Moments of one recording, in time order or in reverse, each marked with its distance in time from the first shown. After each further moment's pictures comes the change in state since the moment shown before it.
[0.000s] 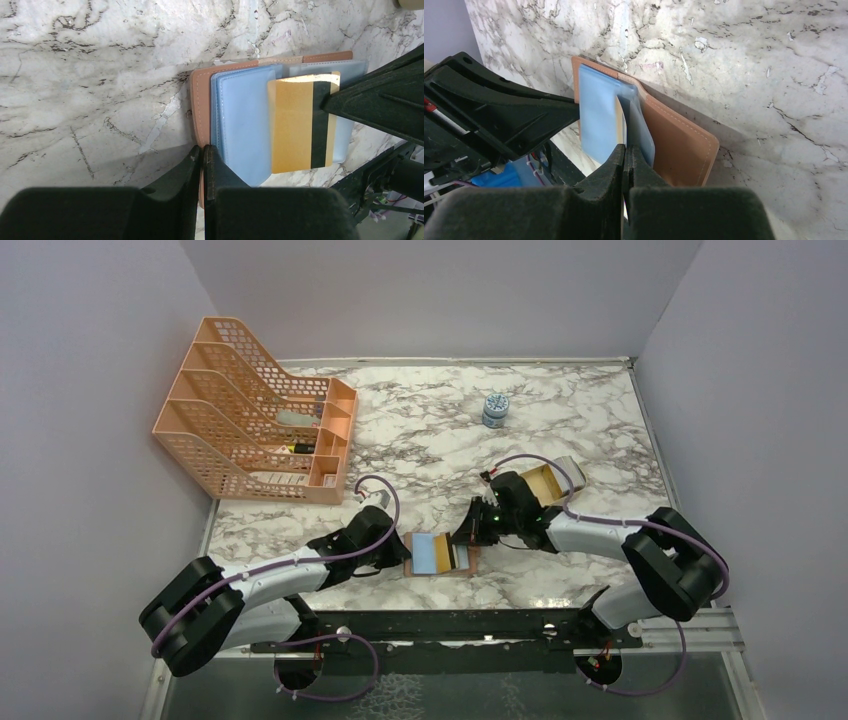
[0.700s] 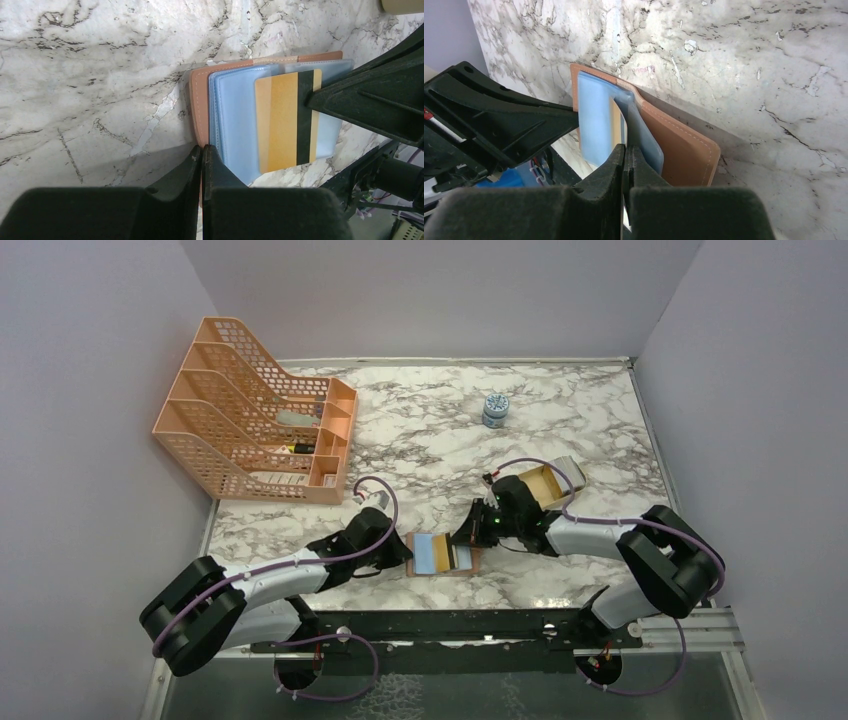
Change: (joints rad) left arm 0.001 0.004 -0.022 0.056 0.021 -0.031; right arm 0.000 0.019 -0.041 0.089 0.013 0.034
